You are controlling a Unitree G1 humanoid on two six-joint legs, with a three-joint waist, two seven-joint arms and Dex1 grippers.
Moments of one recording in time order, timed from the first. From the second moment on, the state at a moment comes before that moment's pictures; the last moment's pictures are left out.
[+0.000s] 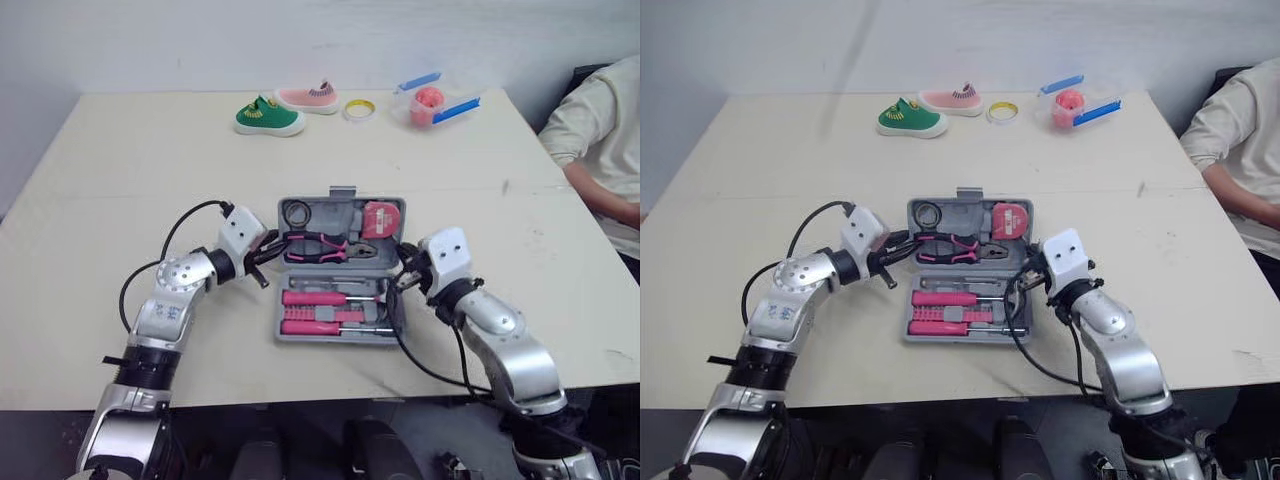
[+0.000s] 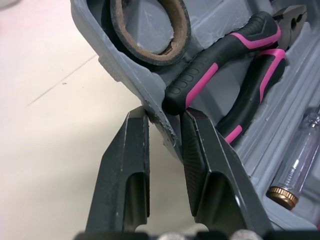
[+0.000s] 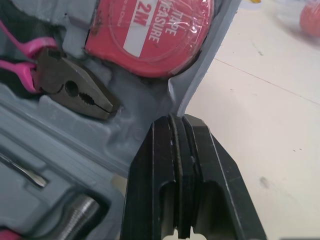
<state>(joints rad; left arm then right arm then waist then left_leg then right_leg) -0.44 0.44 -0.05 0.09 -0.12 0.18 -0.62 -0.16 -0.39 0.10 -0.29 0.05 0.31 0.27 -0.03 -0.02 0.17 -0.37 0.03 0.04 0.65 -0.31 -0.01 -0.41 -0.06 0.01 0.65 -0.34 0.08</state>
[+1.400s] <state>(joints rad) -0.39 0.84 0.02 -0.03 -0.42 0.48 -1.02 0.48 -0.95 -0.17 -0.90 0.81 0.51 0.68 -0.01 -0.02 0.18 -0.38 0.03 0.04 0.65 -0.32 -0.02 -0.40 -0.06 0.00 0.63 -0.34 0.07</state>
